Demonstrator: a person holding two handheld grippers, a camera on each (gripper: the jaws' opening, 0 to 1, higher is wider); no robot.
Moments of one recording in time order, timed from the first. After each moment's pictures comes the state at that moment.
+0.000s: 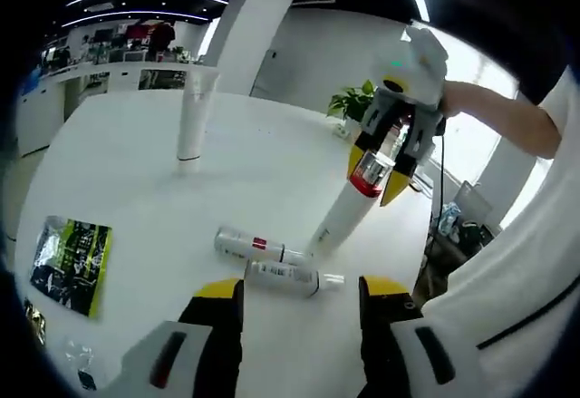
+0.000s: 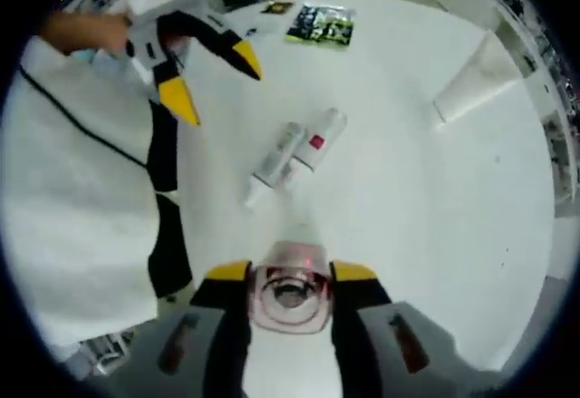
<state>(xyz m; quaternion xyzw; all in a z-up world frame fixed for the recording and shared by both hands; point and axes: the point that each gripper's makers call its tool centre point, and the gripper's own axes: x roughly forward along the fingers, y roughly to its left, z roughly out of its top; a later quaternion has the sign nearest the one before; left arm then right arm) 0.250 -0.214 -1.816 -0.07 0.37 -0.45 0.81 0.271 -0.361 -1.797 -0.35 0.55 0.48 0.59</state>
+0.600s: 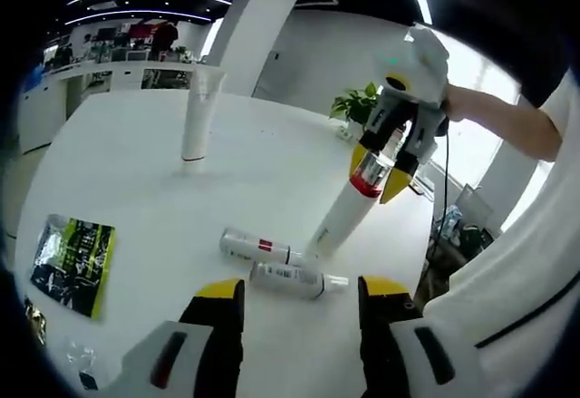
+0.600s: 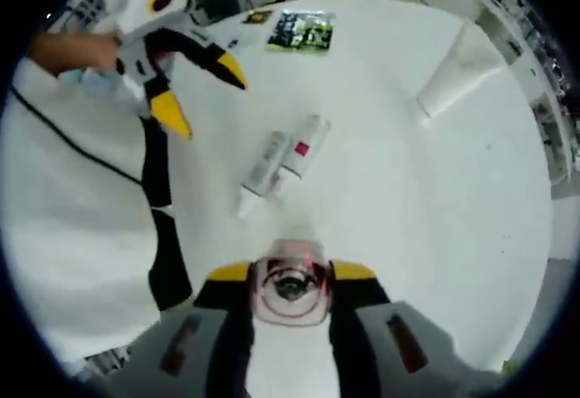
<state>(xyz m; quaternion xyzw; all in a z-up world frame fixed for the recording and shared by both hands) 0.255 -0.211 -1.816 -0.07 0.37 -0.45 0.81 0.279 -0.357 -1.795 -0.34 0.54 0.47 0.61</state>
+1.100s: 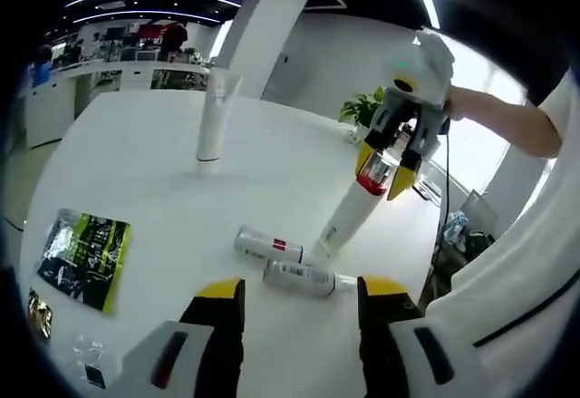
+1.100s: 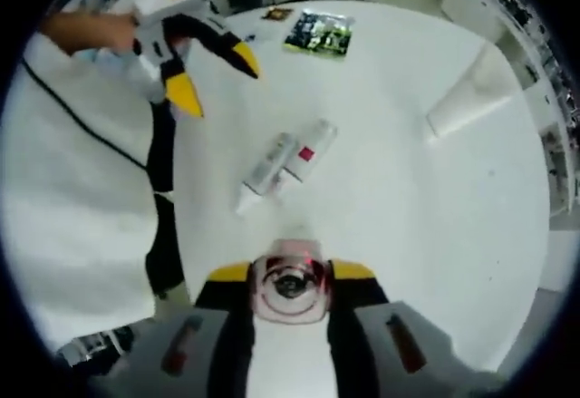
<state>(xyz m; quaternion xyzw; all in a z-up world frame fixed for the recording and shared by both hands) 0.261 -0.195 -1.815 -0.08 0.37 -0.42 0.82 0.291 -0.353 -1.788 -0.38 0.52 0.50 0.58</state>
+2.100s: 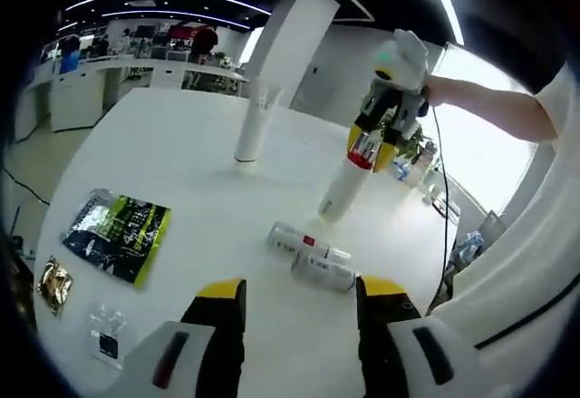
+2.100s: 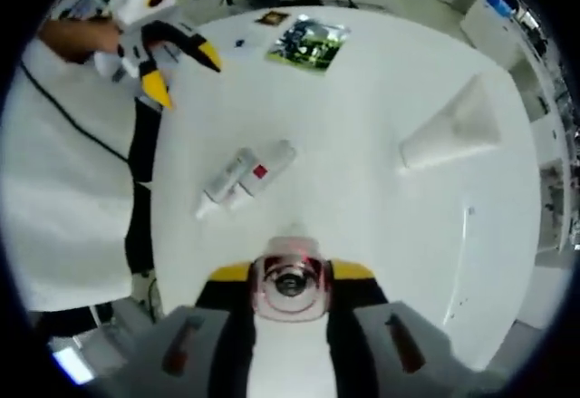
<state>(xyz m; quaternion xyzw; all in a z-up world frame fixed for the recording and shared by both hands) 0.260 -0.156 -1.813 -0.11 0.36 -0.36 0.85 0.367 -0.341 -1.778 -0.42 0.50 0.52 0.55</state>
